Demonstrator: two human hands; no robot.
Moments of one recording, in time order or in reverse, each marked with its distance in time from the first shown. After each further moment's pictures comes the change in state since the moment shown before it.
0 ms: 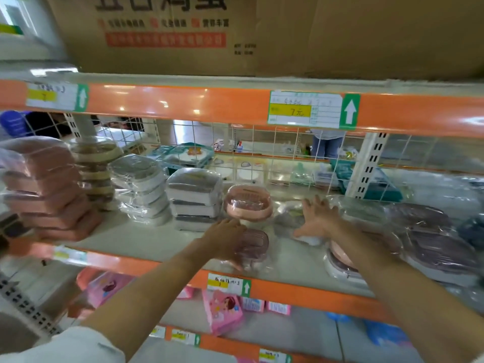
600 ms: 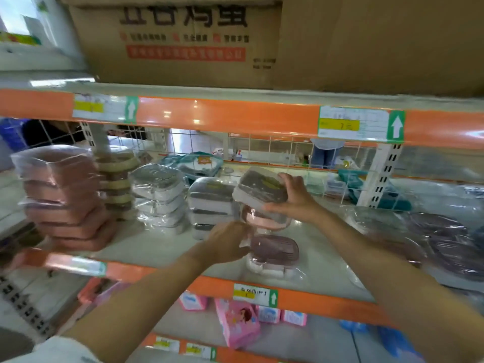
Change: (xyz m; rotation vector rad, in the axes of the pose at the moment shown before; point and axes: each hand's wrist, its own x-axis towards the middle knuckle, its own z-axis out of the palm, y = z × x) left_hand -0.050 -0.037 -0.021 -0.309 0.251 -0.024; right_hand 0.001 -0.093 -0.049 0.654 0.270 -0.251
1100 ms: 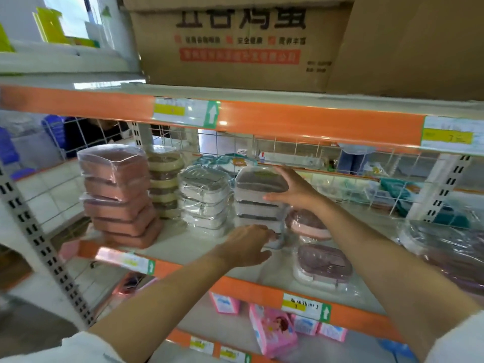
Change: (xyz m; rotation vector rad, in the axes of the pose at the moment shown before) left_hand -0.034 -0.054 -0.021 0.021 0.046 0.043; right_hand 0.058 -0.092 0.046 0.031 -0.089 -0.143
